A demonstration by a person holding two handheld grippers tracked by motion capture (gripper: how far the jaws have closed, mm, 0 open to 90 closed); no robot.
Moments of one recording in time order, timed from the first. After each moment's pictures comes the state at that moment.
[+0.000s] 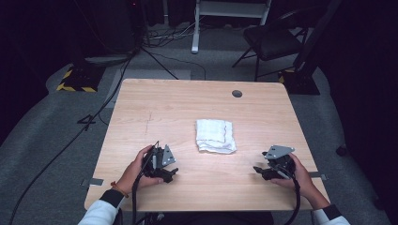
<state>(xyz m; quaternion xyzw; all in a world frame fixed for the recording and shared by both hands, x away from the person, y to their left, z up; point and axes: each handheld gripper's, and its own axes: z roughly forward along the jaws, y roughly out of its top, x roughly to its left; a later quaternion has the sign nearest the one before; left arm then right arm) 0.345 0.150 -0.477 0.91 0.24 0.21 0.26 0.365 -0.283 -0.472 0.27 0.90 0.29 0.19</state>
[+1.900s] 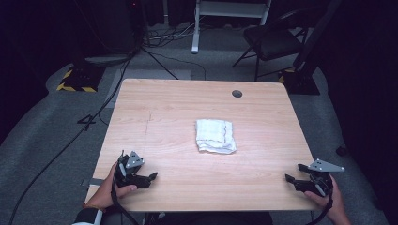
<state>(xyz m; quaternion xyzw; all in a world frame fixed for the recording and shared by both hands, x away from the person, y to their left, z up) 0.326 0.230 -0.504 0.85 0.38 0.15 0.34 0.324 -0.399 -0.503 0.43 0.80 0.36 0.20</state>
